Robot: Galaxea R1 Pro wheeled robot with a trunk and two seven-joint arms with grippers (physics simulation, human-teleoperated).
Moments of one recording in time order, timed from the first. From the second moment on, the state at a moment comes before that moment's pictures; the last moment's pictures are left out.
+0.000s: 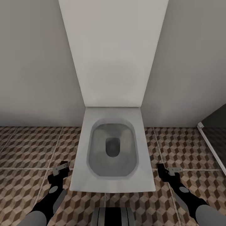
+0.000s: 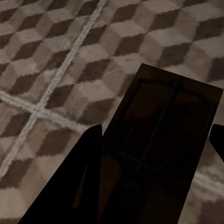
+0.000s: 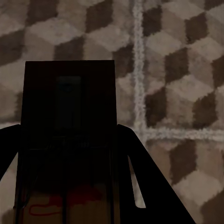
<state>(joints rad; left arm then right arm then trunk) -0.55 0.06 0.03 -0.50 0.20 -0.31 0.31 -0.65 -0.26 0.46 -0.29 -0.44 -0.32 -0.04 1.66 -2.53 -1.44</state>
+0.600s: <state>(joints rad) -0.55 0.06 0.03 -0.50 0.20 -0.31 0.31 -0.65 -0.26 0.46 -0.29 -0.44 -0.32 -0.03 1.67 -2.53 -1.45</state>
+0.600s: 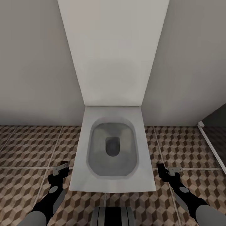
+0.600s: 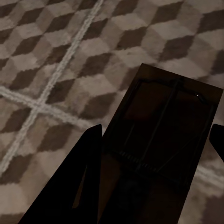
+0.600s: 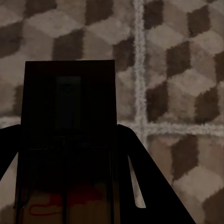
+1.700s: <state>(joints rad) -0.55 0.06 0.03 -0.50 0.19 -0.31 0.32 -0.65 -0.26 0.46 -0.29 -0.44 -0.32 -0.03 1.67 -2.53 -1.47</state>
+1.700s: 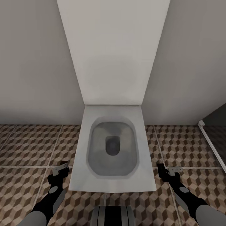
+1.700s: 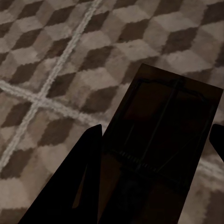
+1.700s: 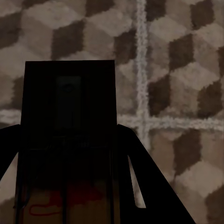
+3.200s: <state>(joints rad) -0.55 0.06 0.03 -0.50 0.20 -0.31 0.31 -0.65 -0.26 0.46 -0.29 -0.44 -0.32 -0.03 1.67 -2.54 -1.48</state>
